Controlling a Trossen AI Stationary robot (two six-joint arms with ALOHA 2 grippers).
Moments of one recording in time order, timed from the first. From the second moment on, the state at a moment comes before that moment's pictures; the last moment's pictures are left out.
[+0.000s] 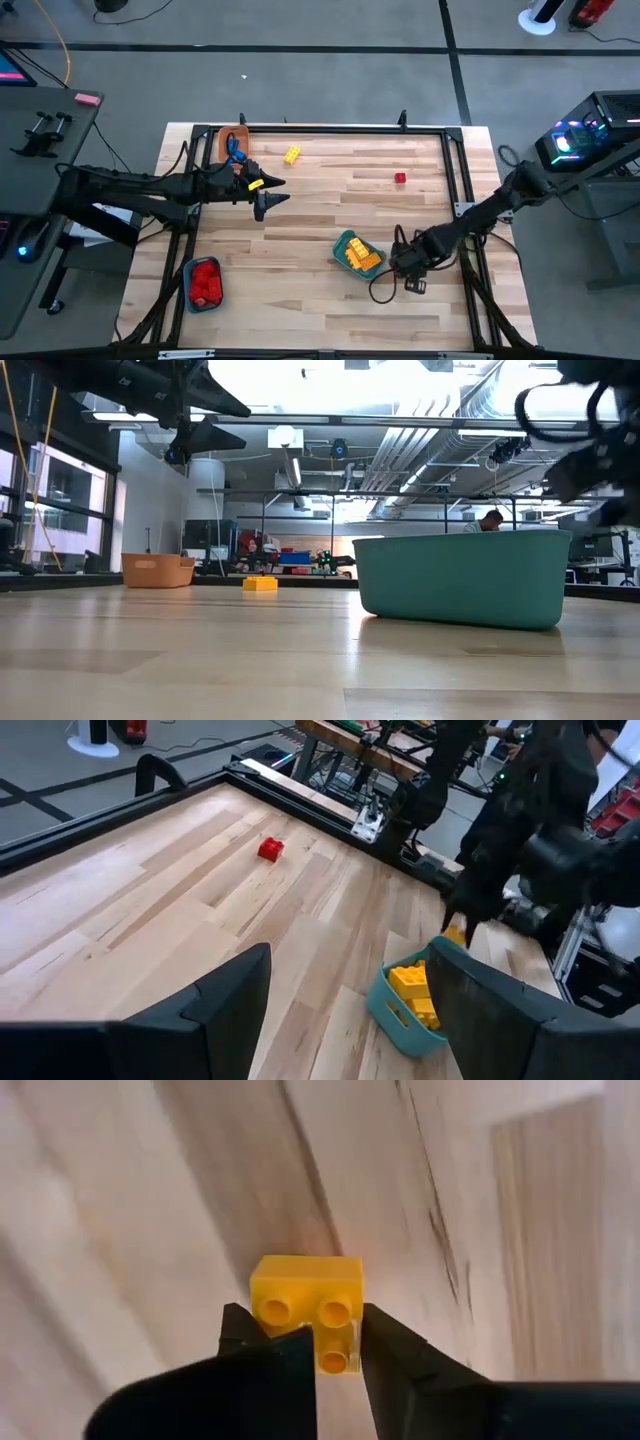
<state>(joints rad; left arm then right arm) 0.07 0.94 0.53 0.12 -0.12 -0.41 0.52 1.52 0.78 -0.78 -0.12 0.80</state>
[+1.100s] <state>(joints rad) 0.08 0.95 0.53 0.14 -0.12 -0.33 0.36 1.43 0.85 -0.41 0.05 1.01</state>
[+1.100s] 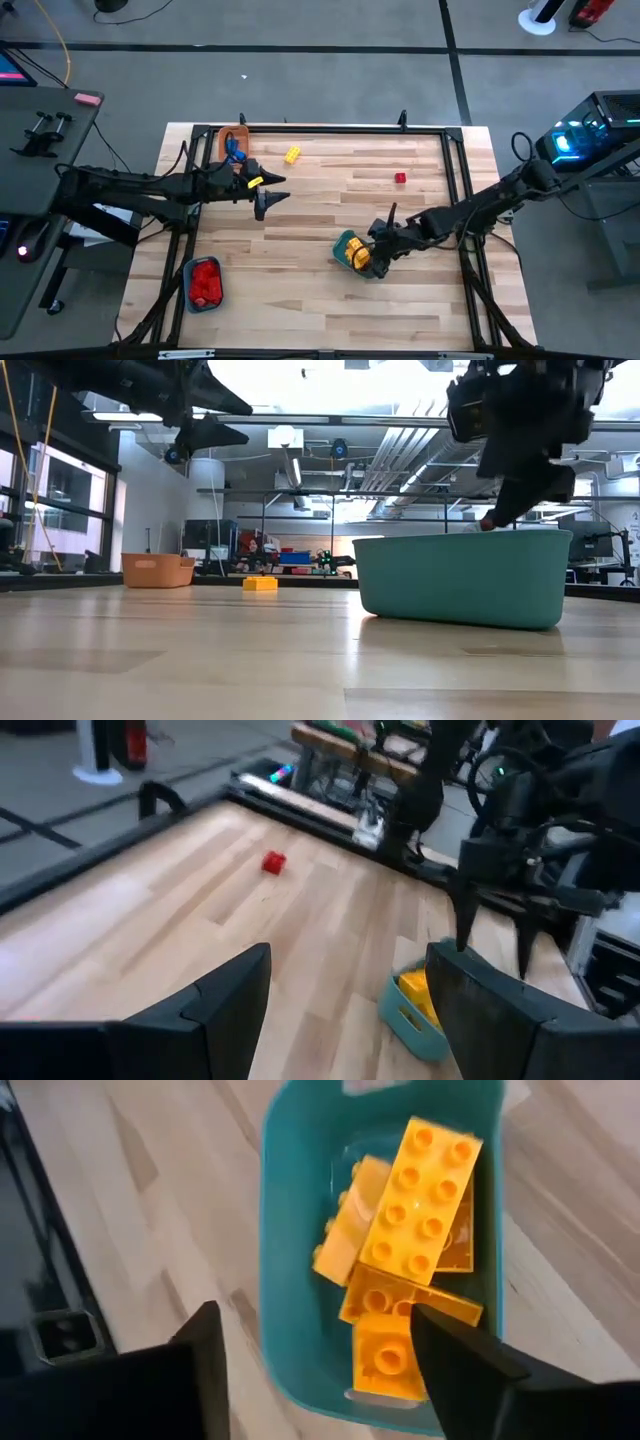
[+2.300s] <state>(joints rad) 0.61 2.05 1.48 -0.81 -0.14 -0.26 0.21 1.30 0.85 -0.29 0.27 1.12</state>
